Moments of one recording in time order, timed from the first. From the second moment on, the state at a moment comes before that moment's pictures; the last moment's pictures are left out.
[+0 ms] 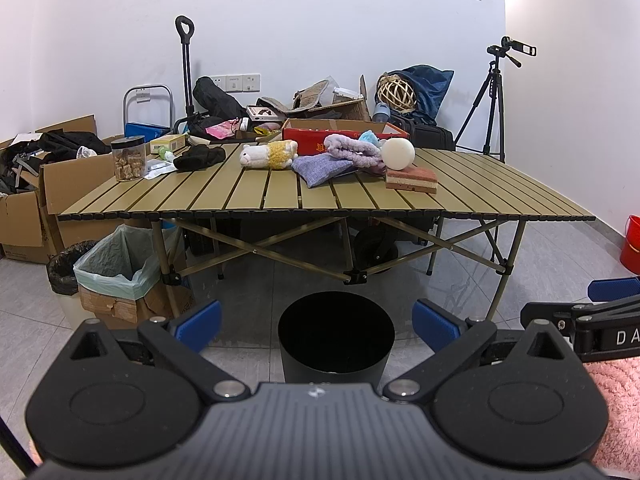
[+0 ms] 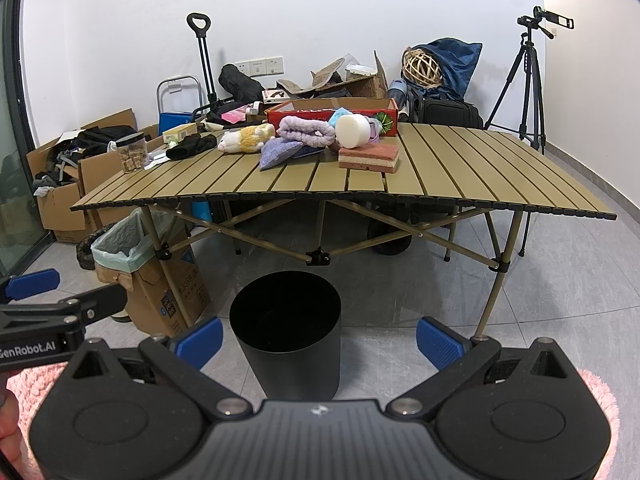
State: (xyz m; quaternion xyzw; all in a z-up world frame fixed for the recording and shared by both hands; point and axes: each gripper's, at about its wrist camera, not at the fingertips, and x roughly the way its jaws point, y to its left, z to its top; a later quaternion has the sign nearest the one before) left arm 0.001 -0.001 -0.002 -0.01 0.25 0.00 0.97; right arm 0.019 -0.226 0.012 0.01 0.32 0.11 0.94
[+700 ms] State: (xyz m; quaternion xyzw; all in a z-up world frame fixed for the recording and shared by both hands) left arm 0.001 -0.001 -0.002 -0.01 0.25 0.00 0.97; right arm 0.019 -0.225 0.011 0.01 0.32 0.11 0.94
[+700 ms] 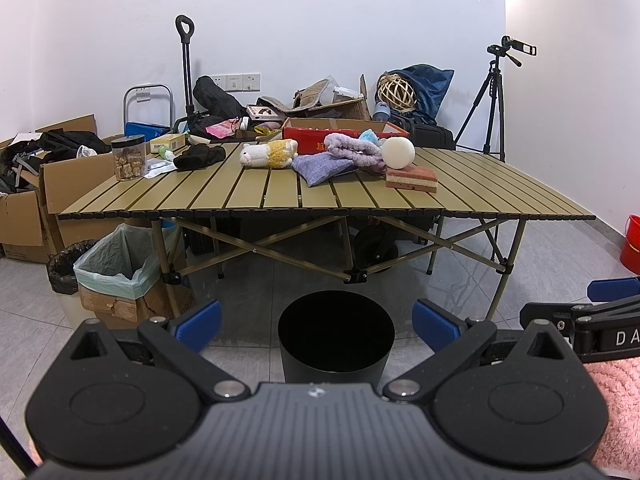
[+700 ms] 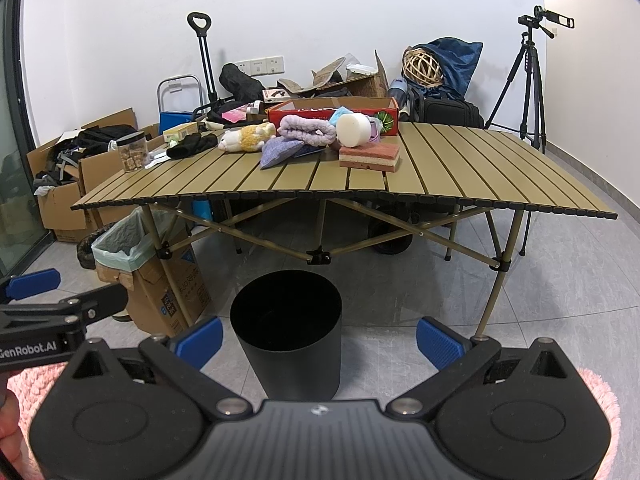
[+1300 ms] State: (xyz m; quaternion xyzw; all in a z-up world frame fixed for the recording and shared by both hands) left arm 0.008 -0.005 0.004 0.00 0.24 0.00 0.97; right arm 0.029 -0.222 0.010 0.00 0.31 0.11 0.94
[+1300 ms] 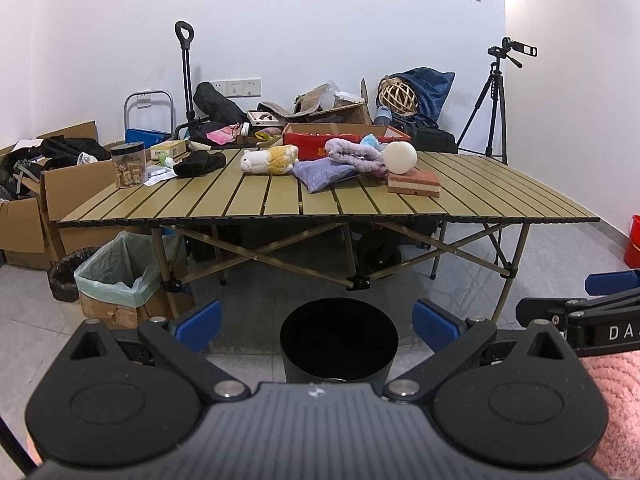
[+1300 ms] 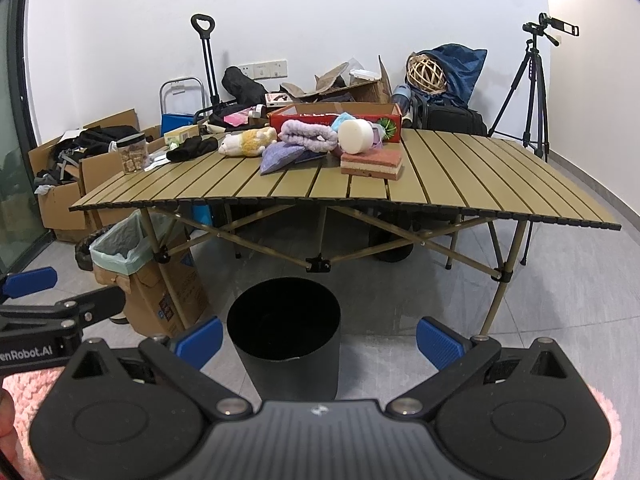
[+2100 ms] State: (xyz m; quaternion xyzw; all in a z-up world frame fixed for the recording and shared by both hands) left arm 0.085 0.013 0.016 -0.03 0.21 0.03 0.98; right arm 0.129 -0.215 0.021 0.01 0.27 0.11 0.96
